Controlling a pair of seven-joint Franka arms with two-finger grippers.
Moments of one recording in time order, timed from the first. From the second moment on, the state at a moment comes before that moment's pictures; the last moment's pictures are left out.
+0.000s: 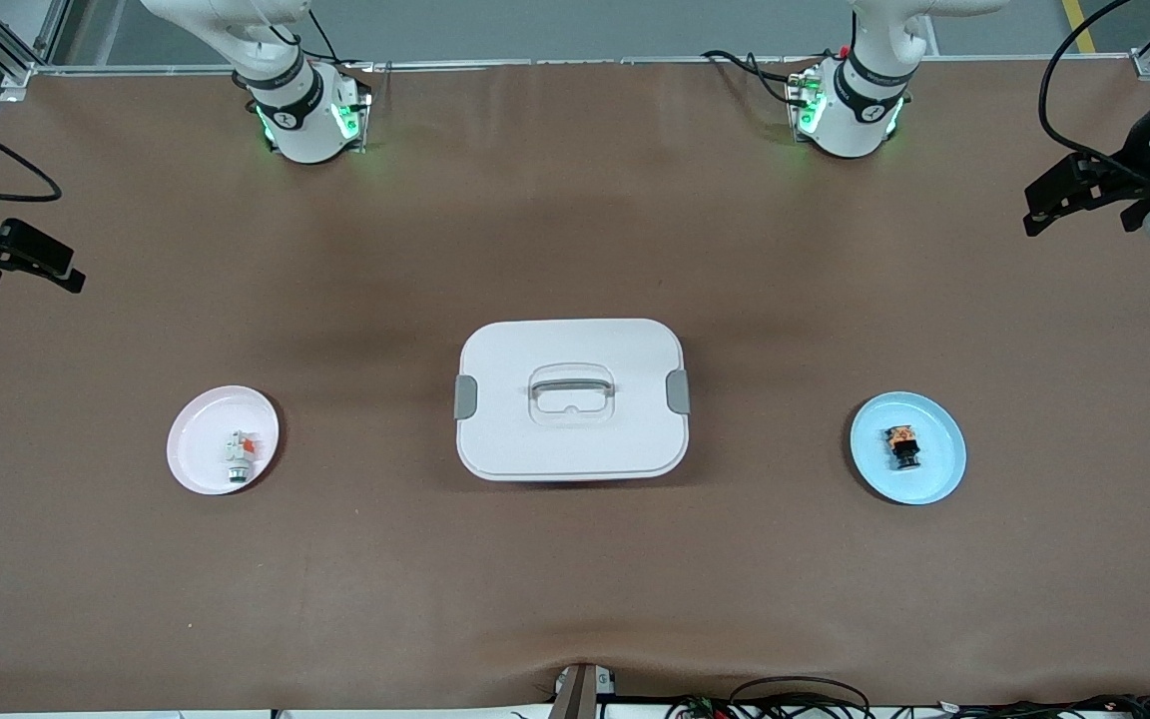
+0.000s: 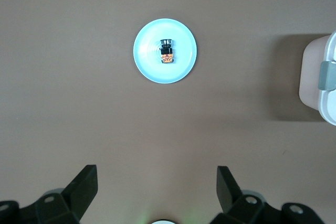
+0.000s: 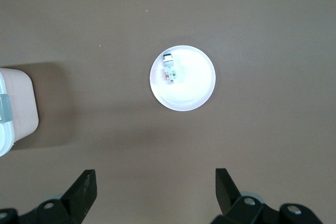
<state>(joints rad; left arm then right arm) -0.08 -0.06 -0.01 -1.55 0.04 1.48 -0.10 -0.04 -0.01 -0.03 -1.59 0.04 1.60 0.01</state>
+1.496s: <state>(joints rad) 0.03 0.11 0.00 -1.77 0.04 1.81 0.49 -0.04 -0.01 -0.02 -1.60 0.03 1.60 0.01</state>
